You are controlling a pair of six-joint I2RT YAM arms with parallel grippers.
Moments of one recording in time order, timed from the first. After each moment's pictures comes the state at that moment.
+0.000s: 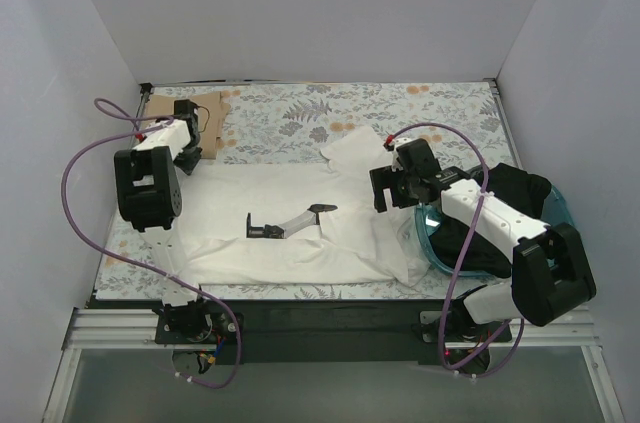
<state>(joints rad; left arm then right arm) 0.09 2.10 1.54 -0.74 -0.48 -1.06 0.49 1.38 0.89 -0.46 -0.02 0.18</state>
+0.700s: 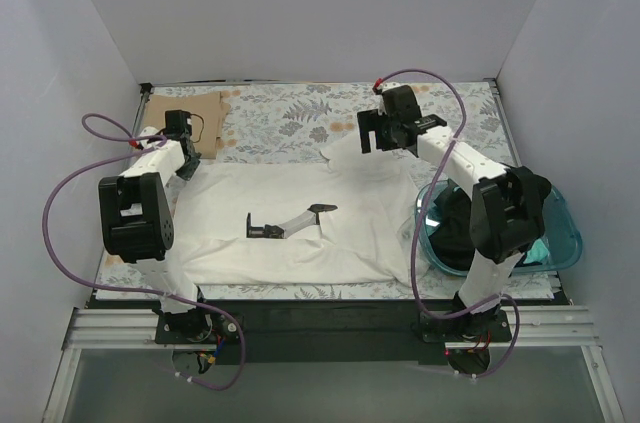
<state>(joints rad) 0.09 1.78 1.20 -0.50 -0.40 -0.98 0.44 1.75 1.36 -0.40 0.05 0.16</state>
